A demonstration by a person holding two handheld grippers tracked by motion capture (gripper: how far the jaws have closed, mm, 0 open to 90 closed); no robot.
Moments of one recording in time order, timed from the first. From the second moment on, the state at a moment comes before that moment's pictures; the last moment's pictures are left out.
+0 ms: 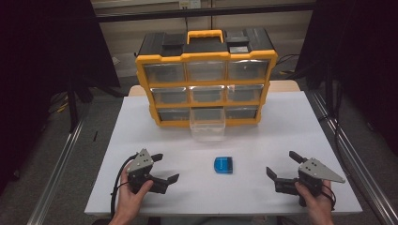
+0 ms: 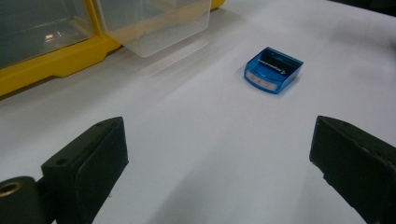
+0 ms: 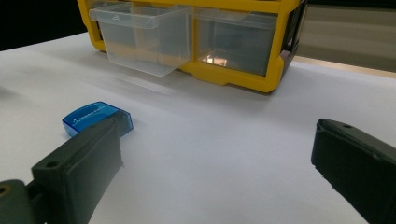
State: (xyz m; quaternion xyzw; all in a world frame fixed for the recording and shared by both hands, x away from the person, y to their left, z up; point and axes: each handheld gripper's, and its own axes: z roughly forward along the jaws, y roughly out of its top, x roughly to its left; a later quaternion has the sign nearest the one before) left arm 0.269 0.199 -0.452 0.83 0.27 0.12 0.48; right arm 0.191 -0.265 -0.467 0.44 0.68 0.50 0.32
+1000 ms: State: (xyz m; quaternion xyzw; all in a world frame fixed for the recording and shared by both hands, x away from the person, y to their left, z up) left arm 0.296 0.127 -0.440 0.87 0.16 0.05 0.46; right arm 0.193 -0.263 -0.467 0.43 0.68 0.50 0.32
